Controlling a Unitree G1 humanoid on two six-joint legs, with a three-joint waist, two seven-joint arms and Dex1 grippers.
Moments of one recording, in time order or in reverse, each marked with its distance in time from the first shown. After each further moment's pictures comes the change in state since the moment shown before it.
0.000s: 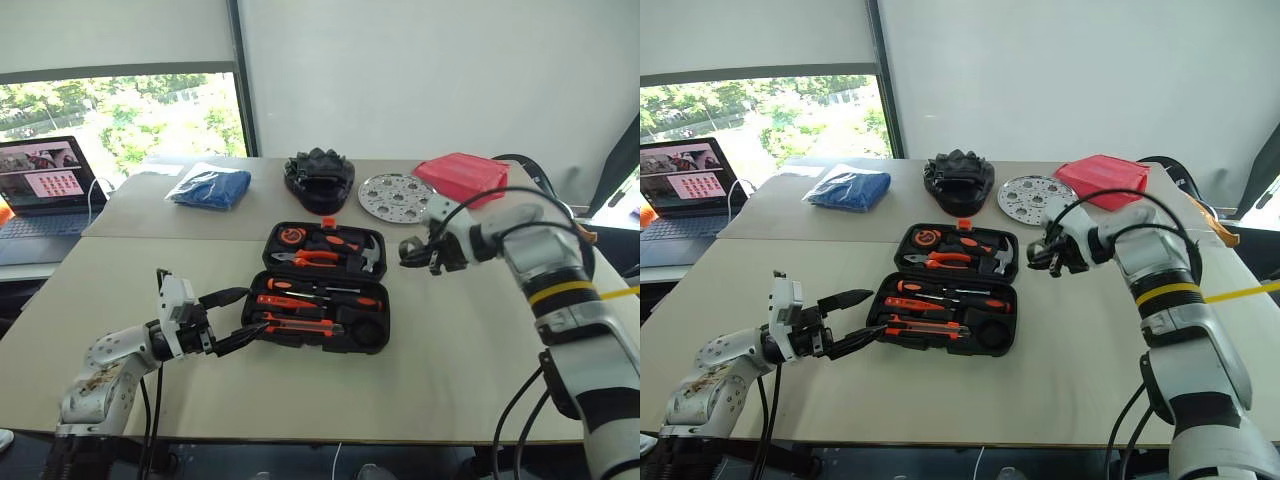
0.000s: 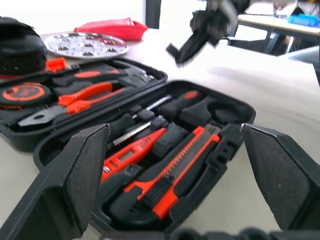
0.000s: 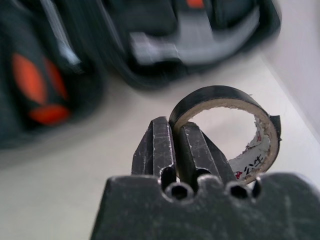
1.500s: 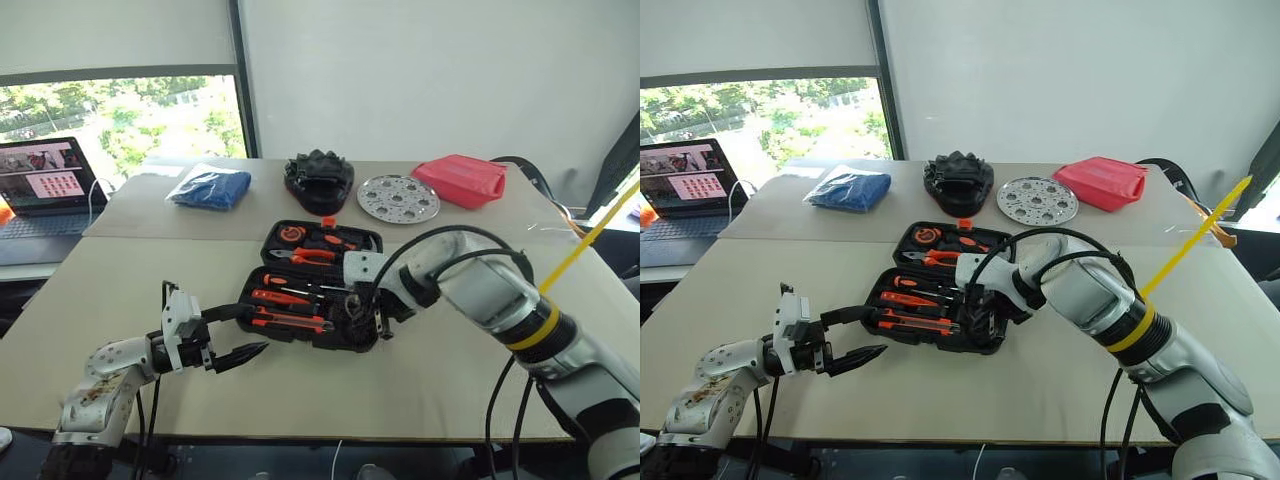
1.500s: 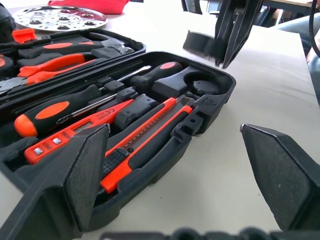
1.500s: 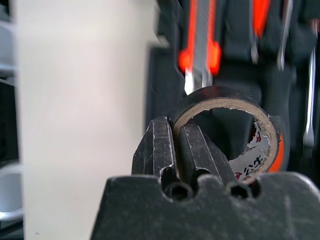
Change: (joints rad) left arm 0.048 0.020 -0.035 0.016 0.033 -0.045 -0.013; right arm 0.023 0.032 0.334 -0.626 0.062 0.463 -0.047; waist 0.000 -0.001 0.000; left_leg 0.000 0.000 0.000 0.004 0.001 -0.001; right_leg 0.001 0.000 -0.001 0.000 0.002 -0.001
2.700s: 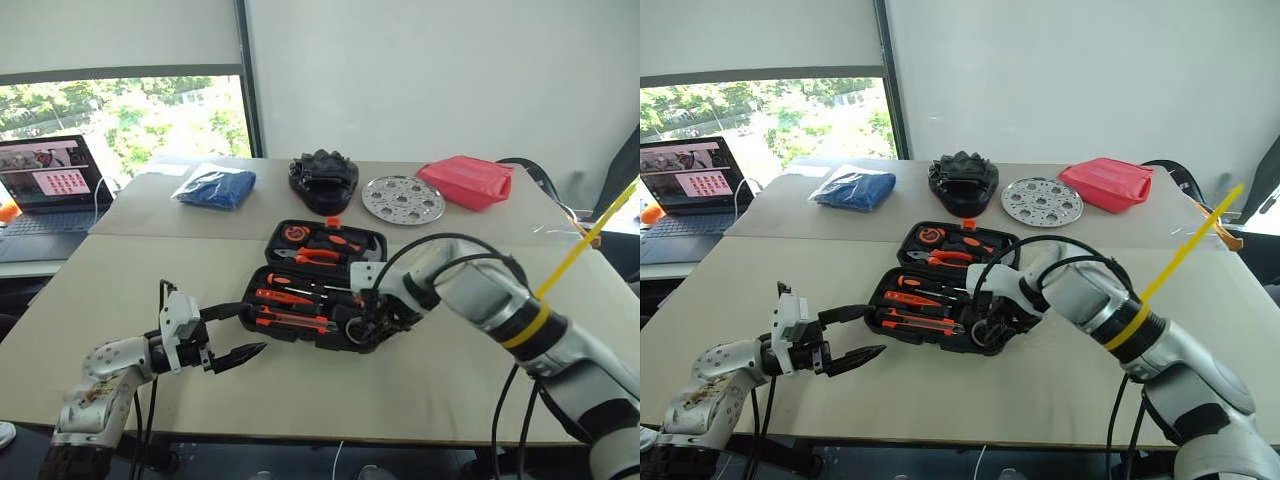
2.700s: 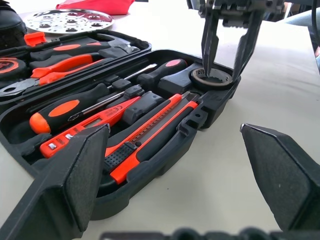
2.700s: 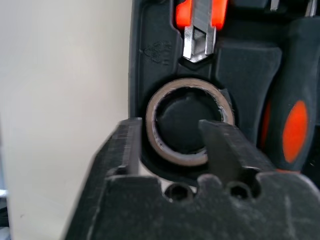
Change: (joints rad) left arm 0.007 0.007 0.003 0.006 0.015 -0.042 0.005; right arm 0.026 -0.047 0.014 0.134 -0.014 -0.112 0.074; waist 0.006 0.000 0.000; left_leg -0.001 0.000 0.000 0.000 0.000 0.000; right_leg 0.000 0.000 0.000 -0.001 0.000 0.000
